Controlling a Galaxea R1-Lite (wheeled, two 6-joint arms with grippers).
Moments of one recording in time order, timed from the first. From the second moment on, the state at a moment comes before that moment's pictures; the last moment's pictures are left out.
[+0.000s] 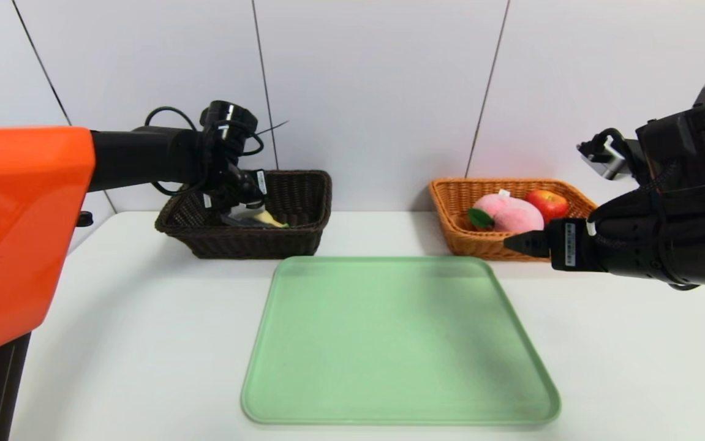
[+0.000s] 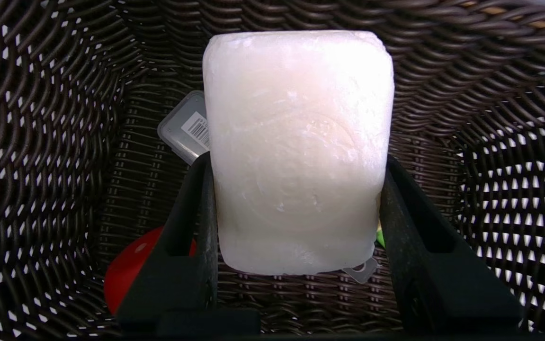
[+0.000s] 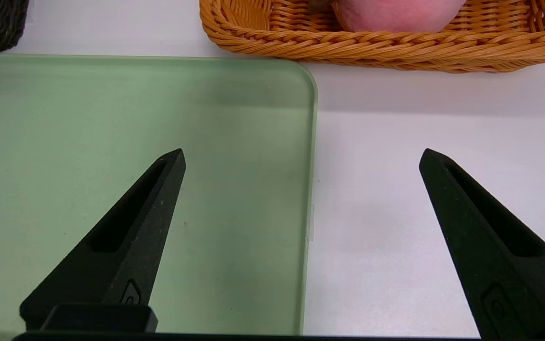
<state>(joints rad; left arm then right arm) -0.28 2.23 -1.97 0.37 0.26 -0.42 0.42 1.49 -1.05 0.19 -0.22 0.26</state>
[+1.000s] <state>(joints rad) -0.27 2.23 -1.97 0.37 0.27 -0.42 0.42 1.49 -1.05 0.18 -0.22 0.26</state>
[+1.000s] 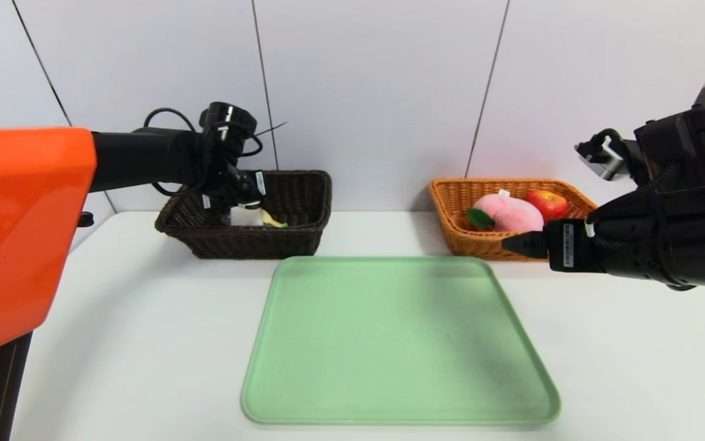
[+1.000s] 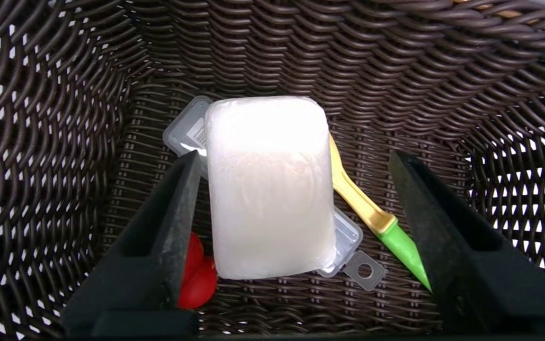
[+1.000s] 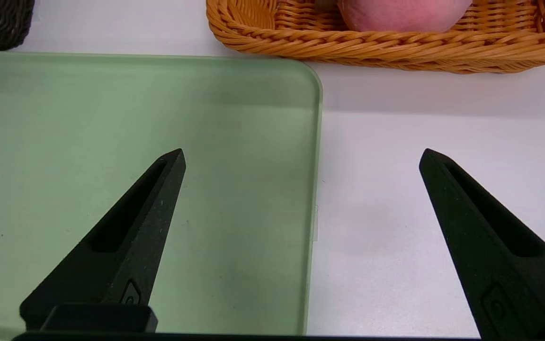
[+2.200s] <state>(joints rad) -0.18 0.94 -1.20 0.73 0.28 -0.14 0.13 1.06 -1.01 0.53 -0.23 0.10</state>
